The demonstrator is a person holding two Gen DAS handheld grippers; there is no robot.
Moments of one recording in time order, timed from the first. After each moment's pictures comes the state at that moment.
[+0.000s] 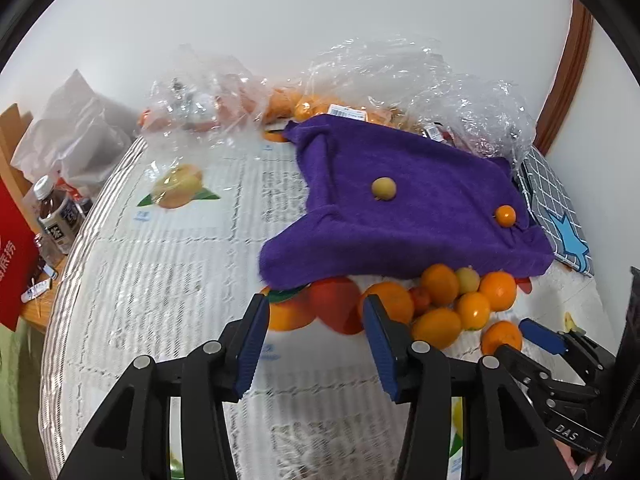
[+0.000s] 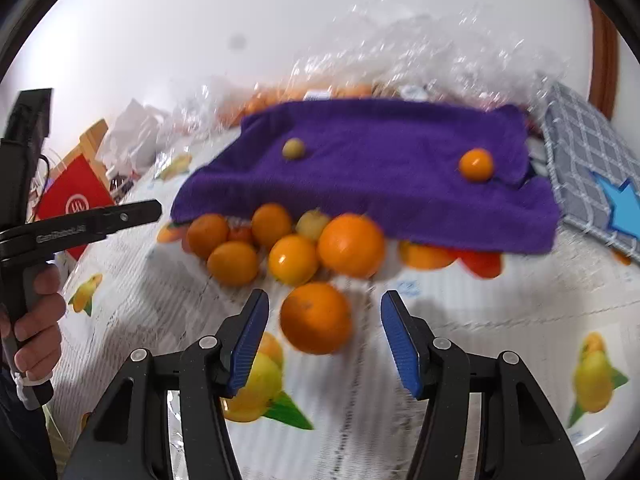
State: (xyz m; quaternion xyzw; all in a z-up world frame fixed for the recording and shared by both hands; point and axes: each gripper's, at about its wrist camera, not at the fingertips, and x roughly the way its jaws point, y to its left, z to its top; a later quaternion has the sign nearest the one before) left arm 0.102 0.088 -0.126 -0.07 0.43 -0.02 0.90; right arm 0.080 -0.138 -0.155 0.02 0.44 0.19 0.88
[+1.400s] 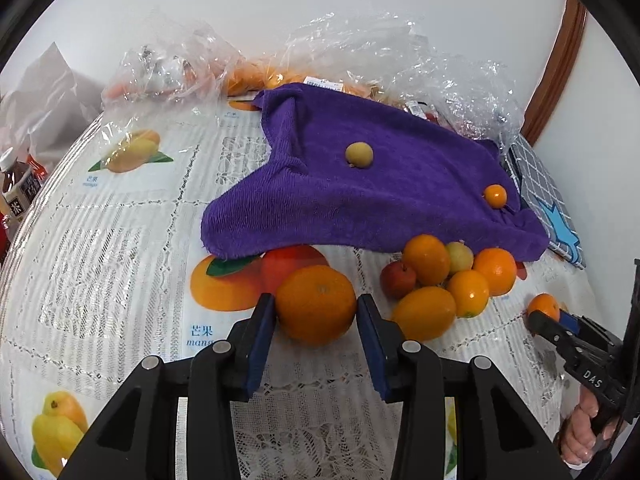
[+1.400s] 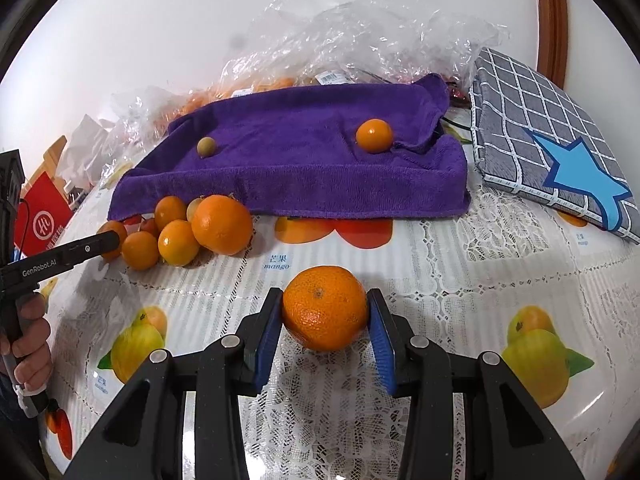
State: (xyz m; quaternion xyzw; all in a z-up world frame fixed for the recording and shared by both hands) left arm 0.106 0.065 -0.168 -0.09 0.43 -0.06 0.90; right arm 0.084 -0.205 -0.172 0.03 0.44 0.12 0.89
